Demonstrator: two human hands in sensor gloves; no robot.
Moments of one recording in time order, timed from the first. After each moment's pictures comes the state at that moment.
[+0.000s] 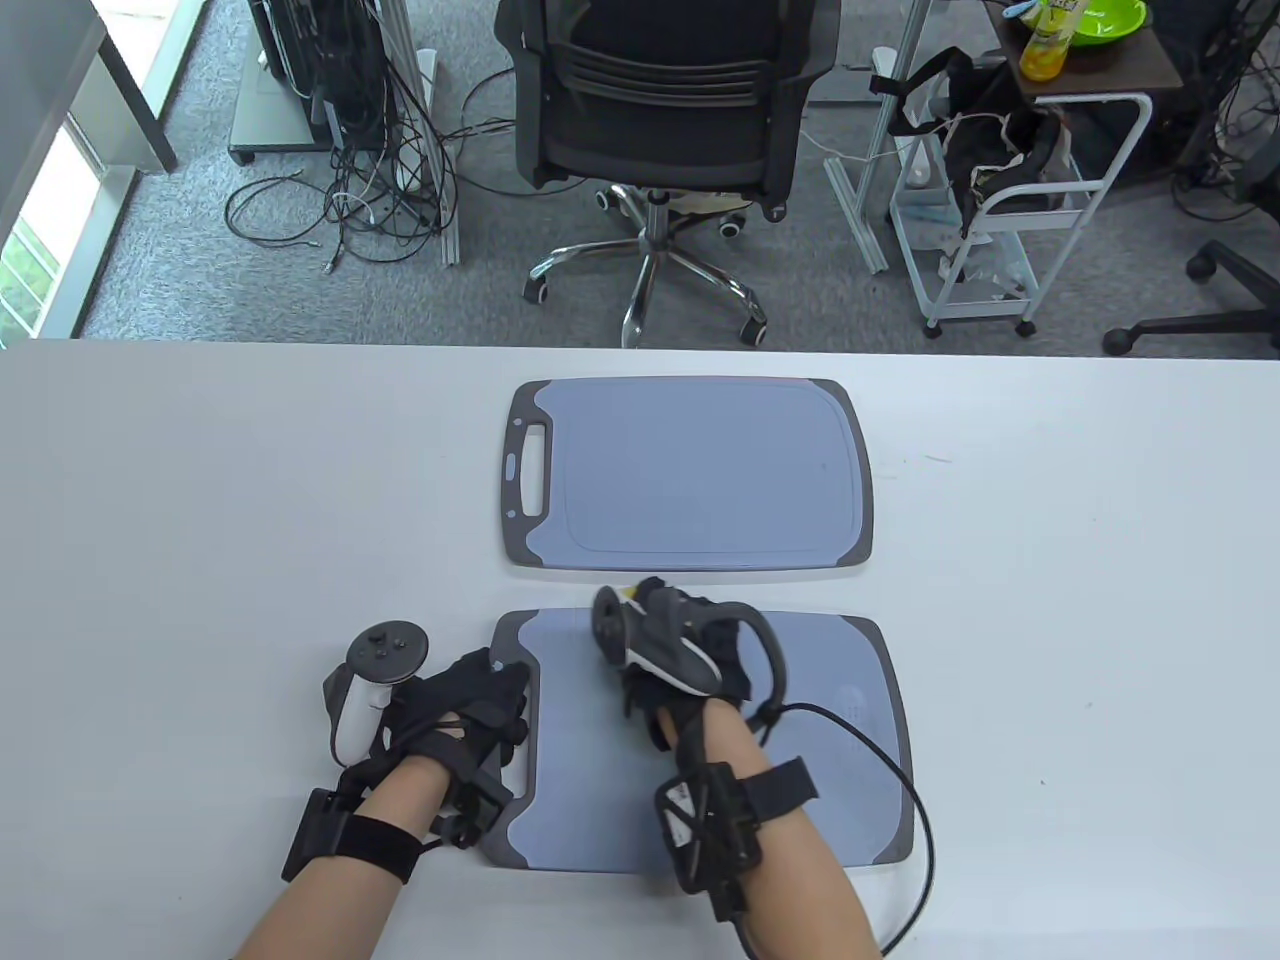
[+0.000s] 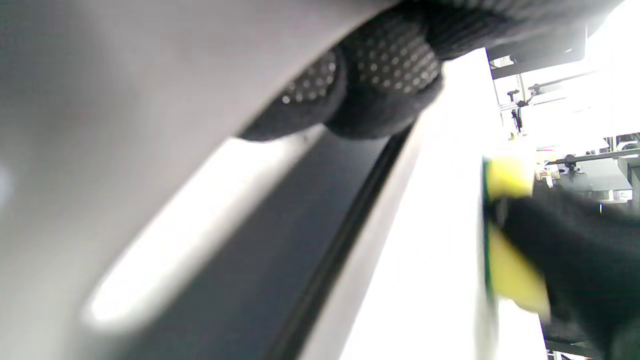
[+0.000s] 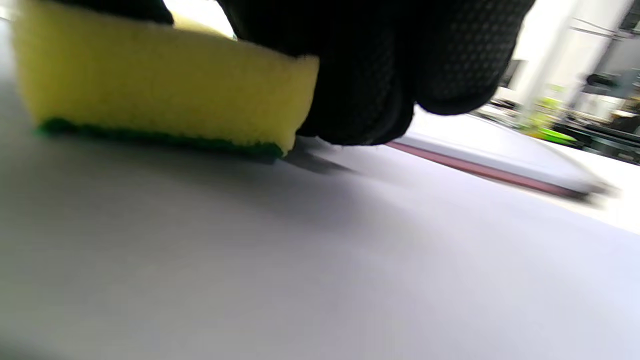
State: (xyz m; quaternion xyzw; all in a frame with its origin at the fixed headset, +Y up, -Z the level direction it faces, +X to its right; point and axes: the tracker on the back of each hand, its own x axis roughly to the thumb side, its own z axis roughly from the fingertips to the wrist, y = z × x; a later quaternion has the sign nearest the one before) left_hand -0.227 -0.827 -0.233 -0.29 0.10 0.51 0.80; right_hand 0.060 -0.752 -0.274 -0.03 -0.08 -0.99 0.08
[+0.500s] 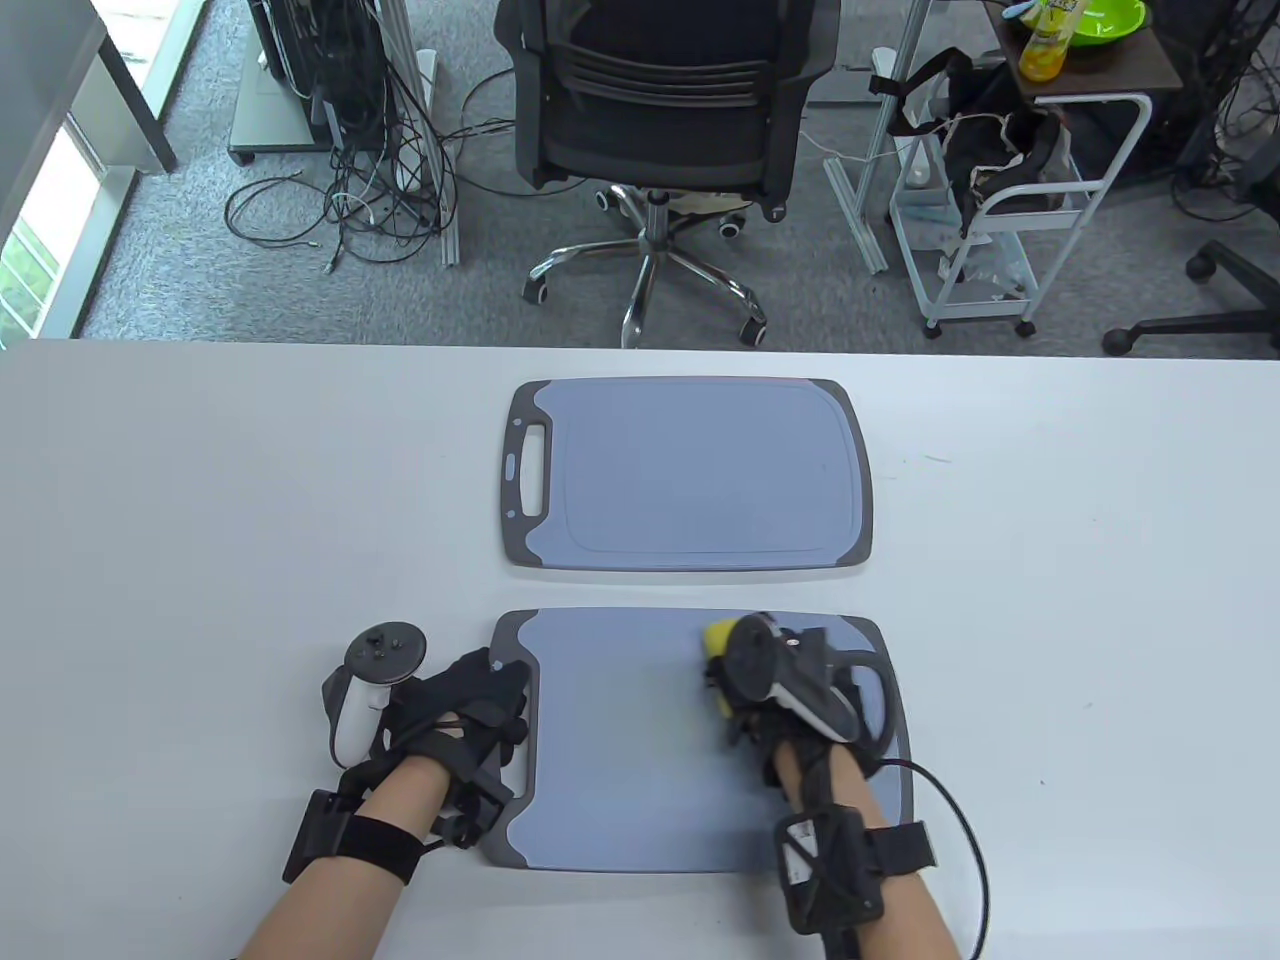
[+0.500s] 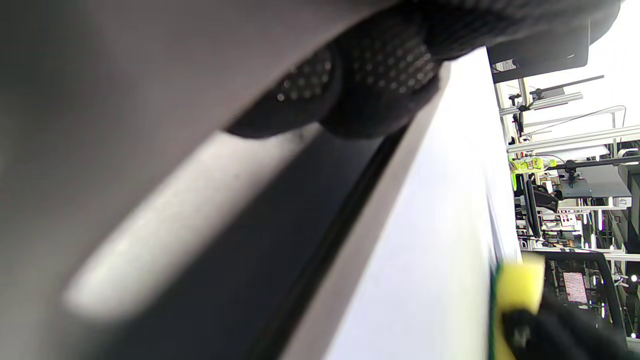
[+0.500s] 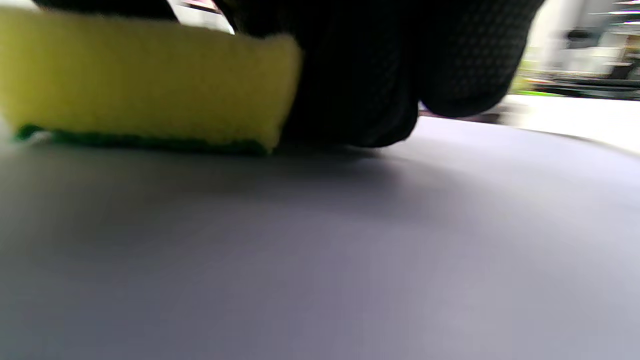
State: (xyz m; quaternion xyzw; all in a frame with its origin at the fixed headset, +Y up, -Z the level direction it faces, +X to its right) left_hand -0.229 -0.829 -0.233 -0.29 0.10 0.52 0.79; right_hand 0.053 -0.756 -0.243 -0.11 -0.05 -0.99 -0.02
